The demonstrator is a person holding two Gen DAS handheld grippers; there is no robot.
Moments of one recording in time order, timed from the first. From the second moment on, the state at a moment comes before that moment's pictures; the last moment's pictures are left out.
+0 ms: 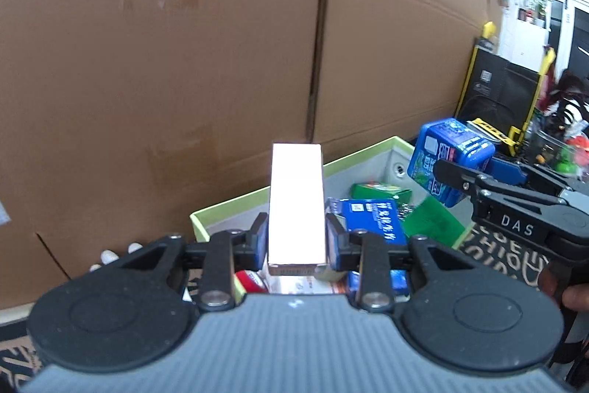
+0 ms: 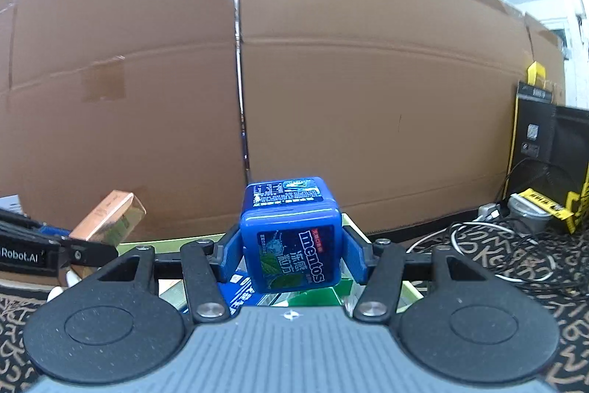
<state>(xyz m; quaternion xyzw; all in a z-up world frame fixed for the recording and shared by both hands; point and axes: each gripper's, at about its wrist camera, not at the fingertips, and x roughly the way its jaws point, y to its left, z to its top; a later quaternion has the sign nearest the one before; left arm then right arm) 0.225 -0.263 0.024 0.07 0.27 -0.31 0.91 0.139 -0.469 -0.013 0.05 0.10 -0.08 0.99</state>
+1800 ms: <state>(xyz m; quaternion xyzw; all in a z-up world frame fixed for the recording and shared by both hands) 0.120 -0.064 -0.012 -0.05 0.27 -0.15 0.95 0.072 -0.285 -0.049 -0.02 0.14 0.08 0.99</state>
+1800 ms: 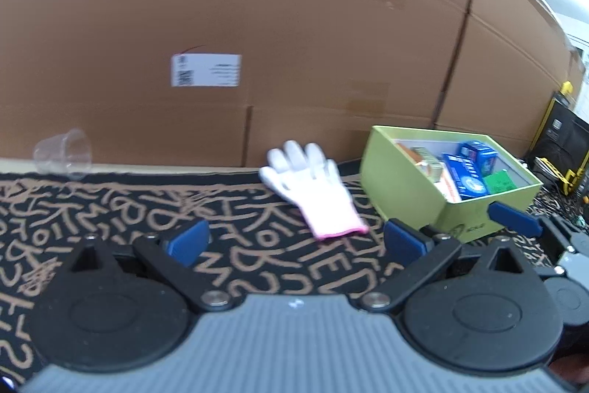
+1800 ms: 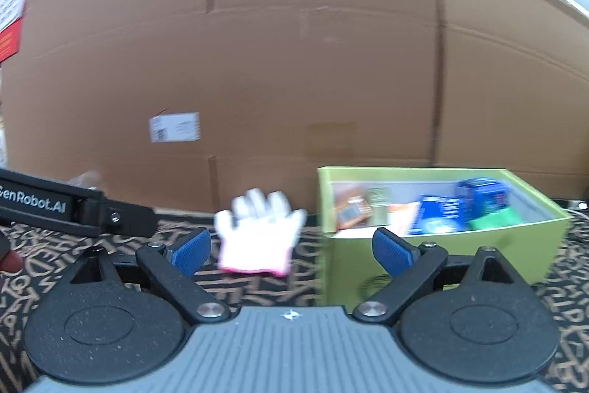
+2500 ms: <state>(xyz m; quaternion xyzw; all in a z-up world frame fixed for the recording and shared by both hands) 0.184 0.093 -0.019 -0.05 0.31 -0.01 0.95 0.169 -0.211 -0.071 -0.04 0.24 0.07 0.97</state>
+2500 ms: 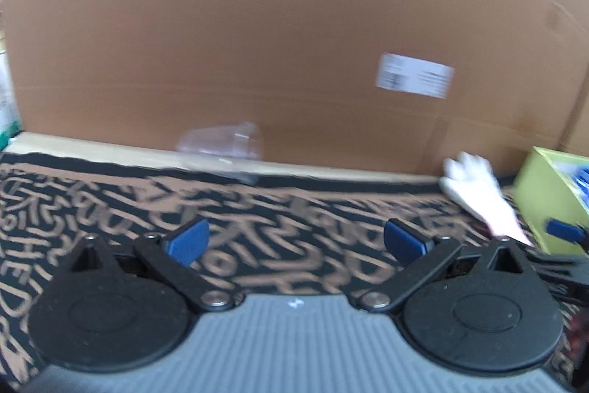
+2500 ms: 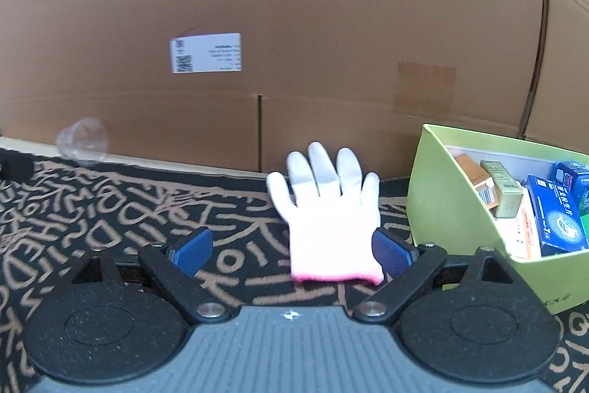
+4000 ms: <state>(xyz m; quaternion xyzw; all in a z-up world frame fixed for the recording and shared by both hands) 0.213 0.090 -0.017 -0.01 0.32 -0.04 0.95 0.094 -0.214 -0.057 0.08 0.19 0.20 0.96</state>
